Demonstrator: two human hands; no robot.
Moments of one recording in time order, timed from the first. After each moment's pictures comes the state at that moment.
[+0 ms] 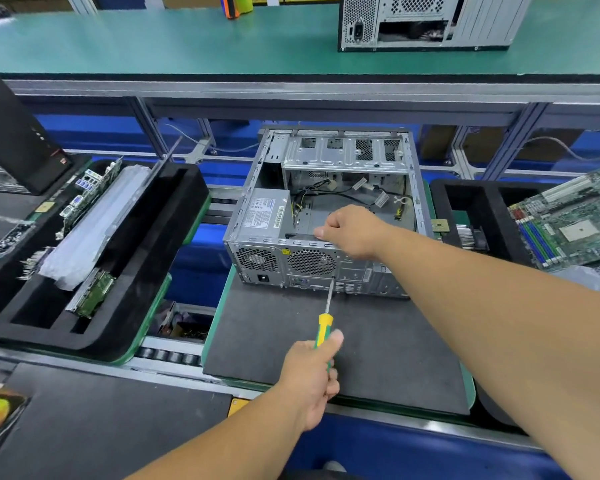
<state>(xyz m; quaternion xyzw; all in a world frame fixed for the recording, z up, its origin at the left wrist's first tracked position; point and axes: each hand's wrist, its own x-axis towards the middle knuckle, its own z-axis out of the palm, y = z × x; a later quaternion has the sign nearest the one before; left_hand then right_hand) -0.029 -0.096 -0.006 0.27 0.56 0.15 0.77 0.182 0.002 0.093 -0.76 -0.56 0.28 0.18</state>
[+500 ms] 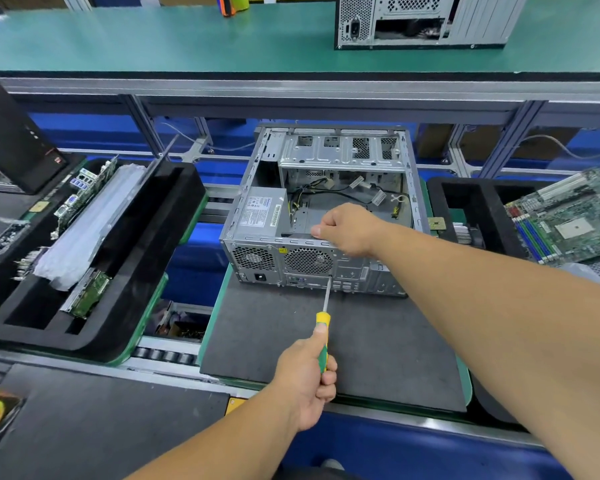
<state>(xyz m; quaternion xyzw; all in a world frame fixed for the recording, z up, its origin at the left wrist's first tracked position) -0.034 -0.094 0.000 0.24 0.54 0.13 0.79 0.183 0.002 0.094 -0.75 -0.56 0.29 0.18</state>
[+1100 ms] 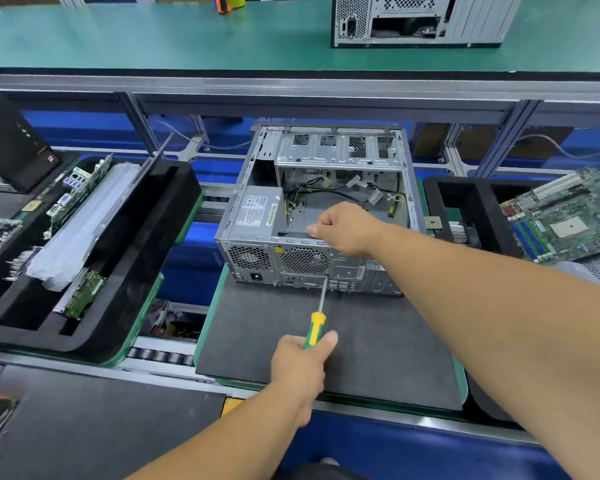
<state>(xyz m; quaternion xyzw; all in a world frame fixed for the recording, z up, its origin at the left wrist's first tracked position) -0.027 -0.094 -0.003 0.38 0.61 0.15 0.68 0.183 0.002 0.094 -0.76 -0.55 0.30 0.19</state>
